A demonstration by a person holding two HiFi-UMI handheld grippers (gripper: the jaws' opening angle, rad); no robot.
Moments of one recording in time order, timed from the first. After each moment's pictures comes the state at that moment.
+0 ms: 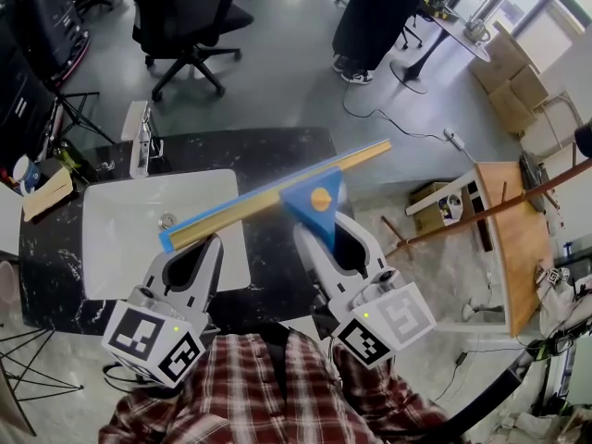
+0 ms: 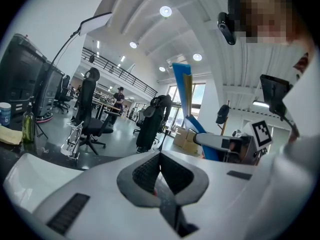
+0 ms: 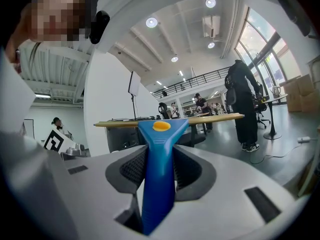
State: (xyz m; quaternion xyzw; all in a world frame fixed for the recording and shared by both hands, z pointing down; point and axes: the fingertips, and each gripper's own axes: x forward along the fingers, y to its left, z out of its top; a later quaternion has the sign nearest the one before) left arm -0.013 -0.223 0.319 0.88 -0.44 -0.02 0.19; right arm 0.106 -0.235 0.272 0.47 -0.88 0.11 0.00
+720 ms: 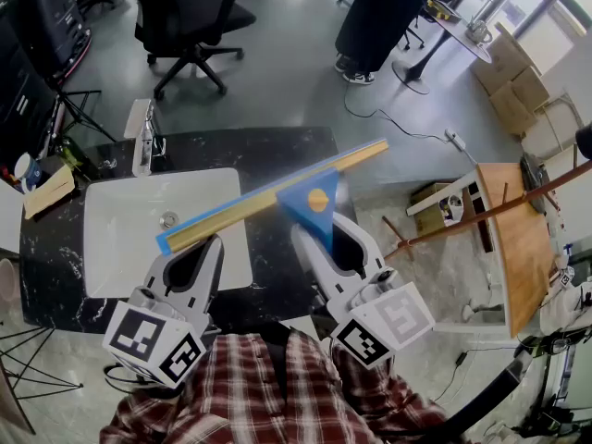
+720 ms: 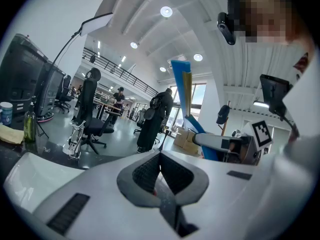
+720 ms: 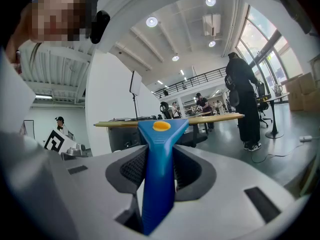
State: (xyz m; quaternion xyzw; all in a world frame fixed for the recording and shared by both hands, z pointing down) left arm -0.016 -0.220 0.317 0.87 -0.44 -0.02 0.19; right arm 0.099 -0.233 0.271 0.46 -0.88 0.11 0.00
